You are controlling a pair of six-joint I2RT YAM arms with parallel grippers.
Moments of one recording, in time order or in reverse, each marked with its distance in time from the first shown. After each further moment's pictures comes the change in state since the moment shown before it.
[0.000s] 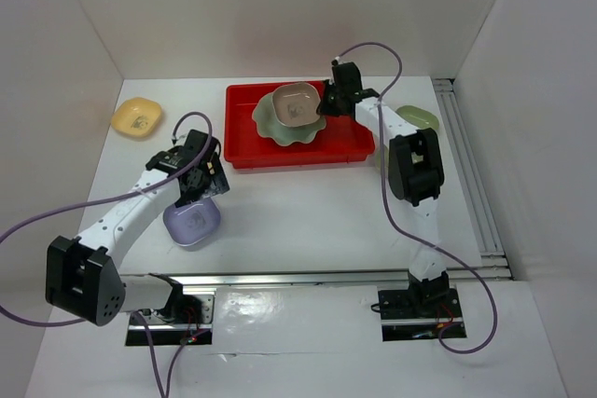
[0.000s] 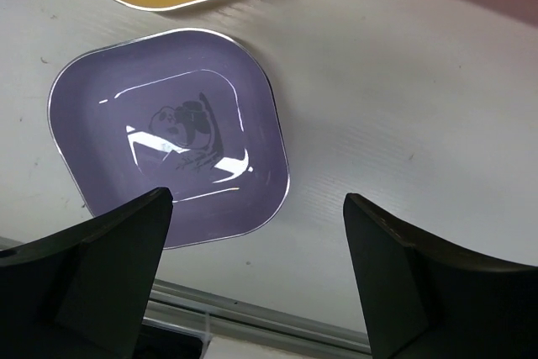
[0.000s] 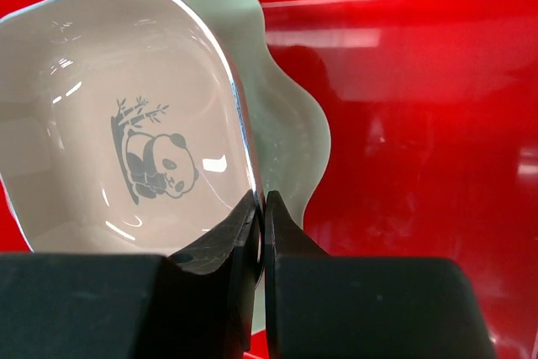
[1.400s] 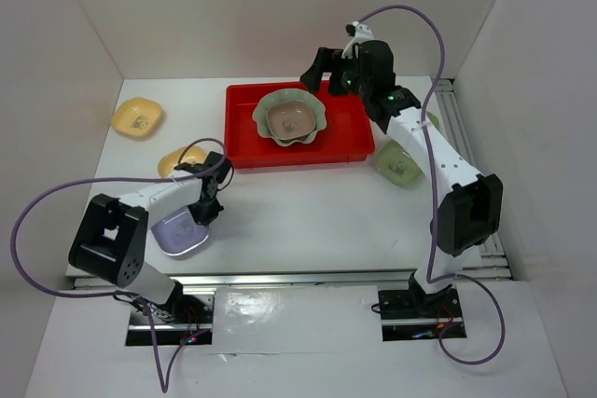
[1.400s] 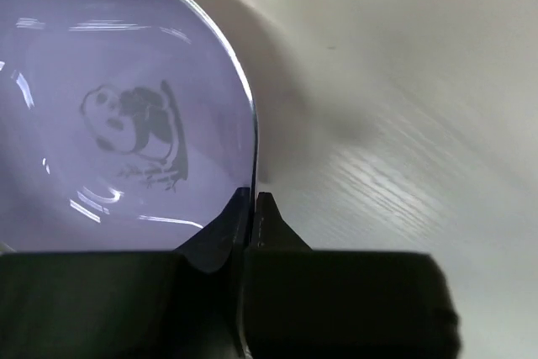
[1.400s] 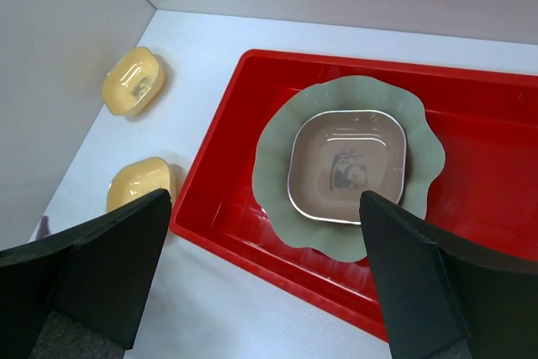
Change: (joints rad) left arm 0.000 0.239 -0.175 0.117 -0.047 -0.249; right arm 0.066 -0.563 -0.254 0.120 -0.091 -0.037
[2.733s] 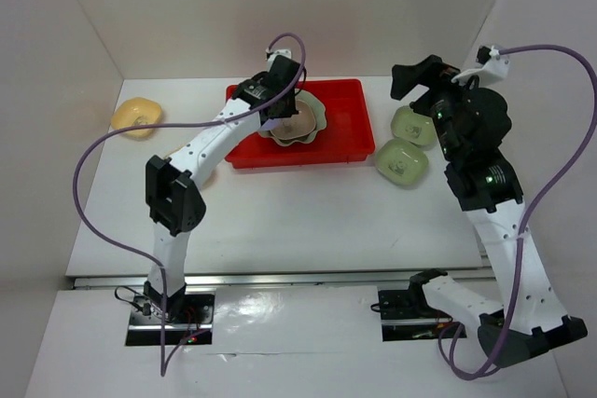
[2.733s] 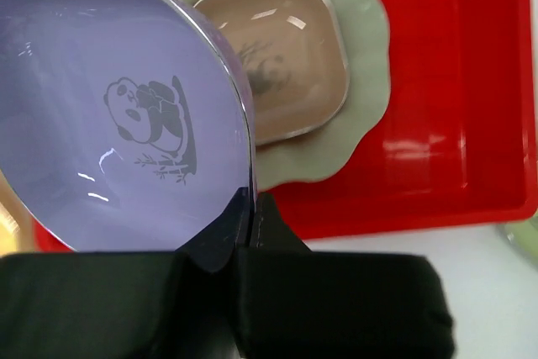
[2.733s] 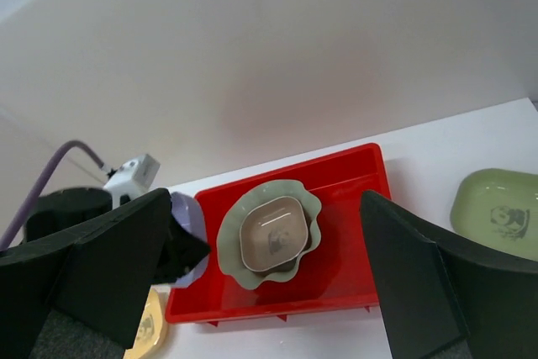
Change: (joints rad) left arm -0.267 0.496 1.224 -0.055 -0.076 0.418; right arm -0.110 -0.665 -0.255 -0.103 0.403 0.079
